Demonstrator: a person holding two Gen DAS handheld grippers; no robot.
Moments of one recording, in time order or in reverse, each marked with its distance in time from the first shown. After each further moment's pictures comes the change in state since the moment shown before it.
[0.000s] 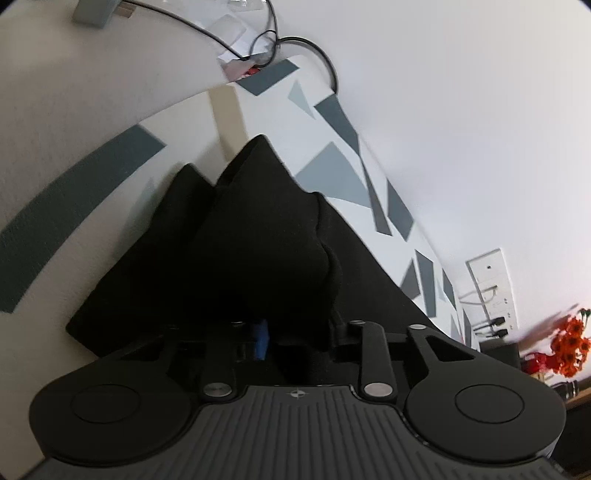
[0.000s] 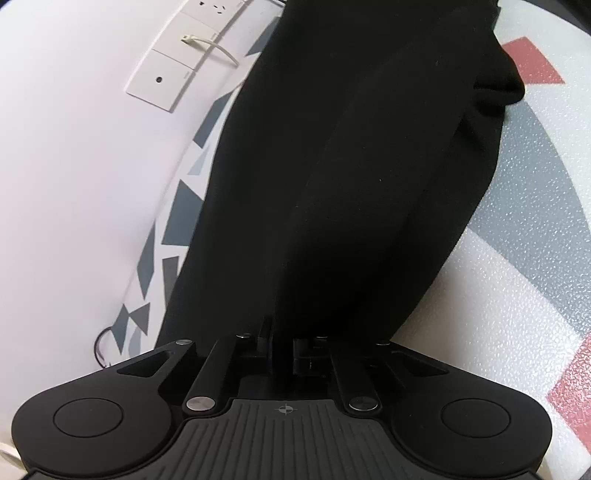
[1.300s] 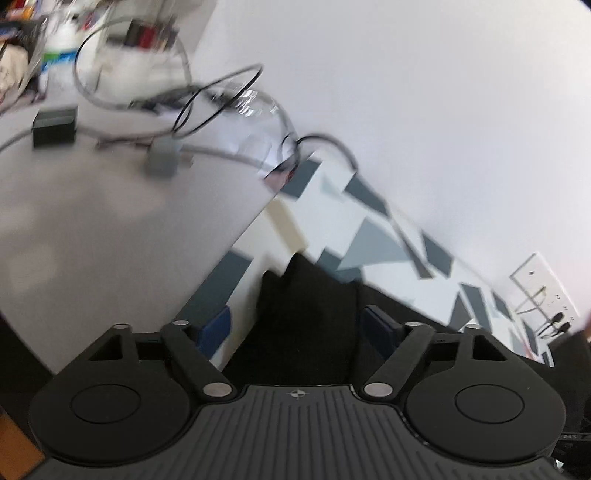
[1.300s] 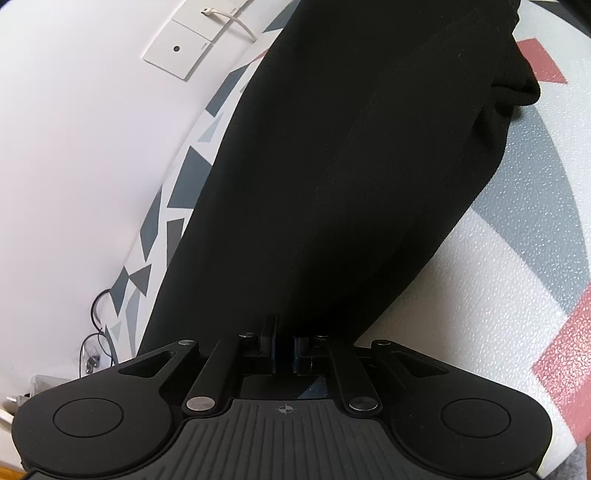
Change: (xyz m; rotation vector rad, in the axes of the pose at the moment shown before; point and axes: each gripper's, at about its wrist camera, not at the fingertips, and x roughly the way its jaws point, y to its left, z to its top) left arm -0.069 -0.005 -0.007 0.236 -0.265 0.190; right arm -0.013 0.002 -0.007 -0.072 0.074 -0.014
